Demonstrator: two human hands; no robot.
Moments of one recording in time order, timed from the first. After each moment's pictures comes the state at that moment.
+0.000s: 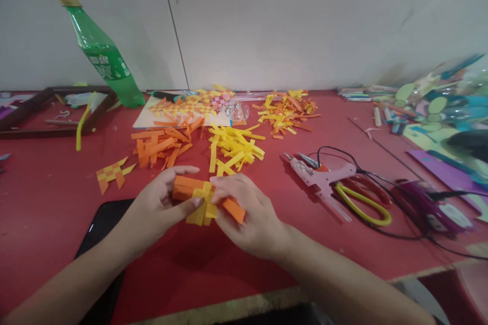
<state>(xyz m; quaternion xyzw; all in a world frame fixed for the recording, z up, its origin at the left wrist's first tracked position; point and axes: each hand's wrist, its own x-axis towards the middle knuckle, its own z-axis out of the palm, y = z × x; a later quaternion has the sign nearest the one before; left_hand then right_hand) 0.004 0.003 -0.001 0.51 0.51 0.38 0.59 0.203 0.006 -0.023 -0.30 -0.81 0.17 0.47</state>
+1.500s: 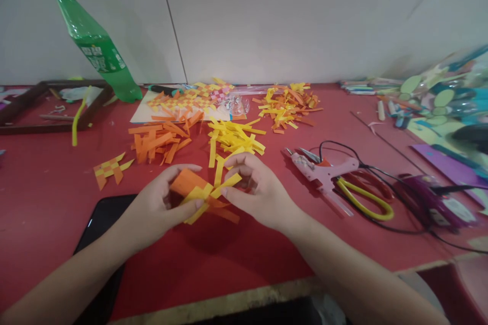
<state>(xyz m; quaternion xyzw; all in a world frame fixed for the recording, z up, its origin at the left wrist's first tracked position) 0.002 0.002 0.000 0.57 0.55 0.33 0.52 0.214 0.022 -0.002 -0.44 -0.66 0.47 0.38</state>
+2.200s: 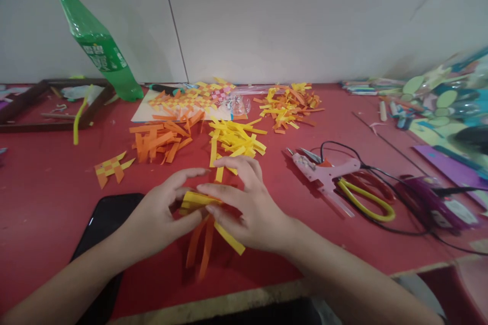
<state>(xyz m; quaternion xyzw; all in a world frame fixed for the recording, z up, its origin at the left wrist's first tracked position) 0.003 -0.003 -0.002 0.64 0.49 0.28 0.52 0.209 0.011 -0.011 -0.33 -0.87 0.10 0.35</state>
